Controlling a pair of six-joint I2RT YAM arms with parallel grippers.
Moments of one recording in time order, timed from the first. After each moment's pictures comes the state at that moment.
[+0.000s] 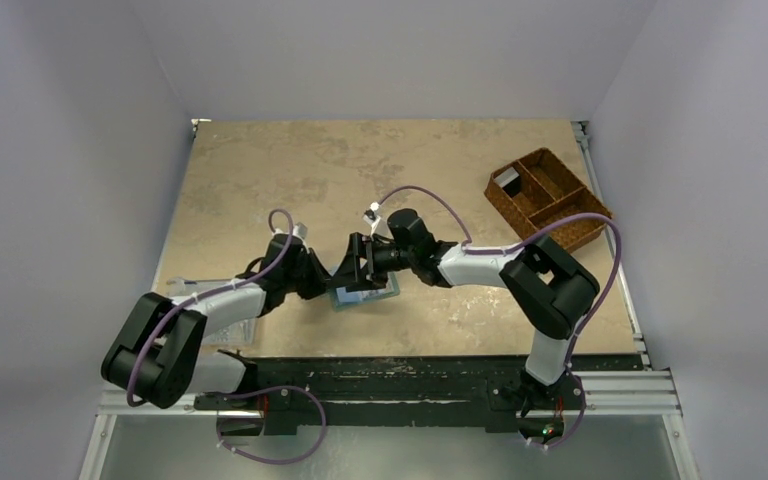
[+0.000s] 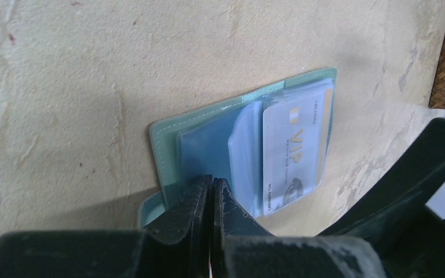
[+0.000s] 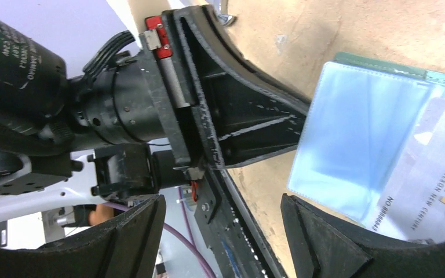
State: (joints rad) left arm -0.40 1.33 0.42 0.11 0.21 -0.83; right arm 0.81 1.81 0.94 0.37 -0.64 0.97
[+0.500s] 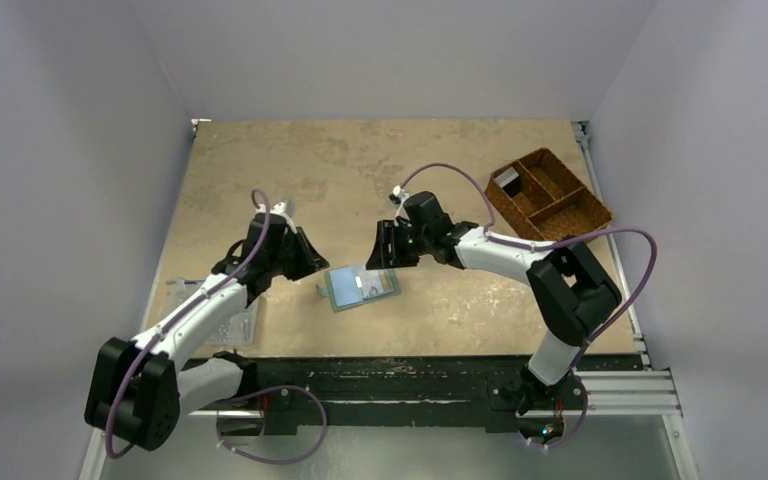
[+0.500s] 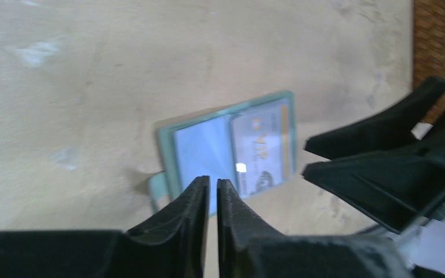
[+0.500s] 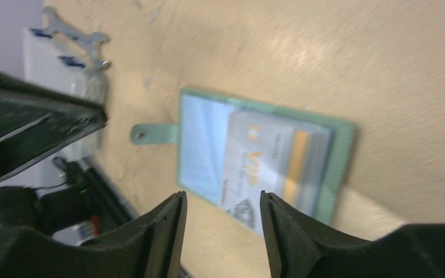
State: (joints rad) left arm -0.34 1.08 0.60 -0.28 0.12 -0.73; right arm 0.70 1.71 1.01 -0.05 -0.36 0.63
